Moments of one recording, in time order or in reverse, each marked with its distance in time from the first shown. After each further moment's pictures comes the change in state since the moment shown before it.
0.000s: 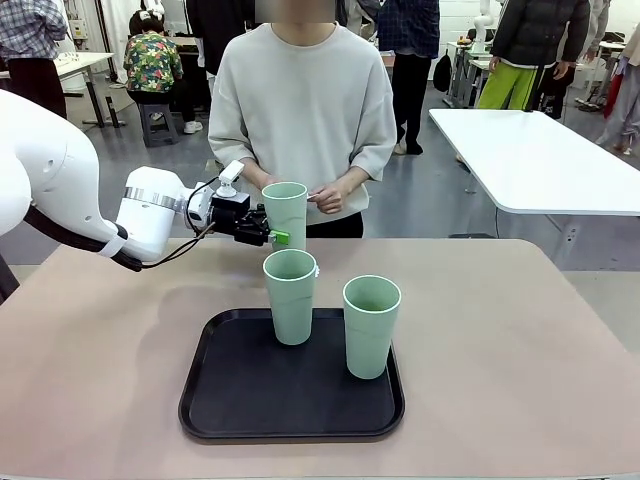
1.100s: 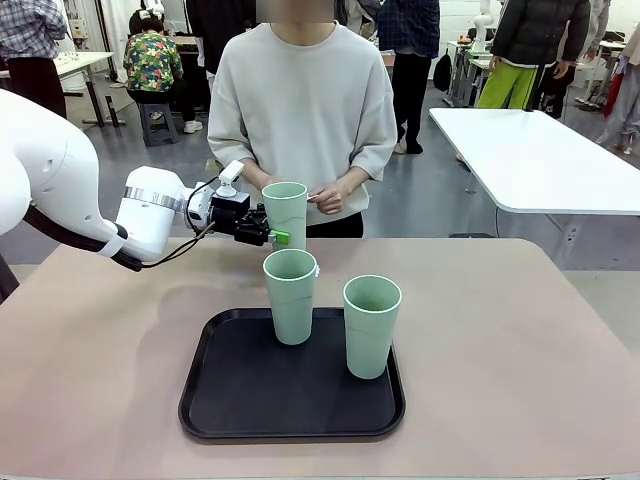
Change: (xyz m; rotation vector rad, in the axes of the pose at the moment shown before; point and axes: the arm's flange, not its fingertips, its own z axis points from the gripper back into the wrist) left arm 0.000 0.000 0.000 0.002 0.002 -0.001; right arm 0.000 0.000 0.000 0.000 0.000 0.000
